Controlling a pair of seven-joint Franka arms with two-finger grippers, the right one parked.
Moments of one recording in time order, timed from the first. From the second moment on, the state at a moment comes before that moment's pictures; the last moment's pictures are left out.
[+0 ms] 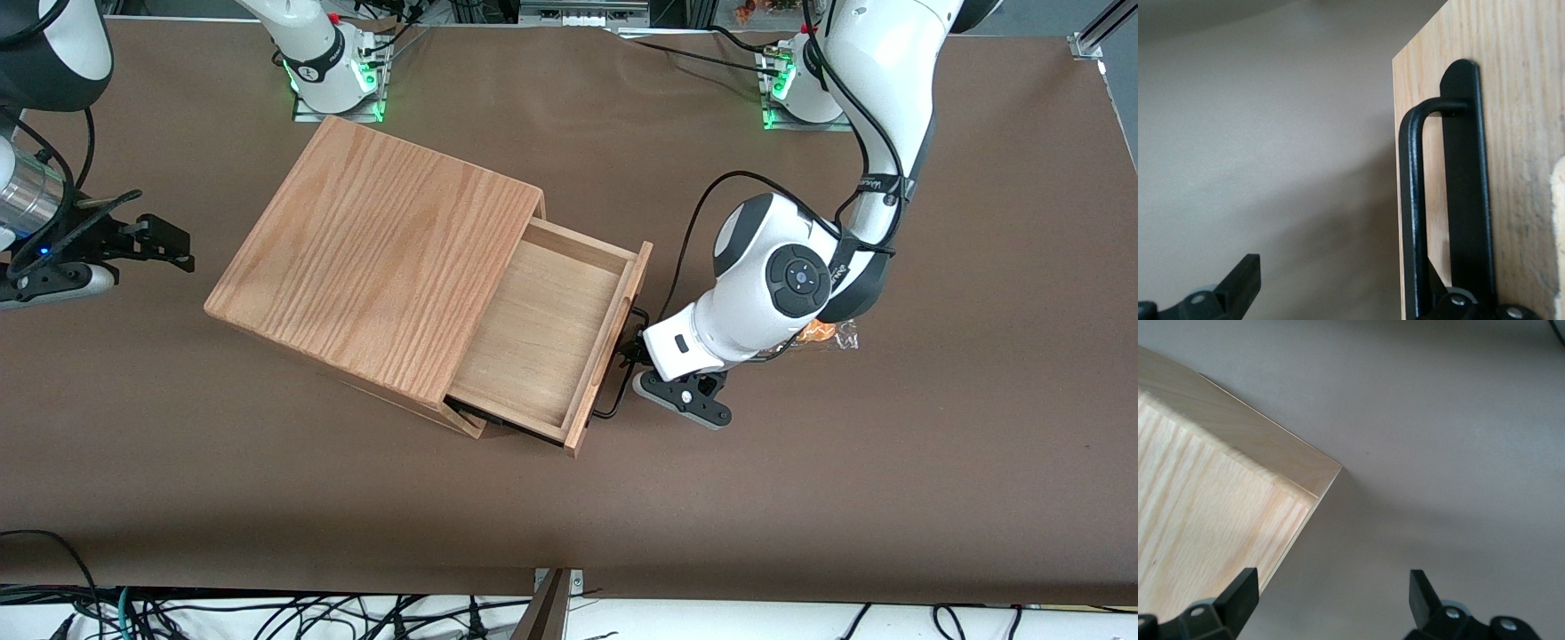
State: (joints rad) arm -0.36 0.70 -0.12 -1.26 -0.20 2.12 -0.01
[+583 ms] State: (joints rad) arm -0.36 0.69 -0.13 -1.26 -0.20 2.10 -0.01
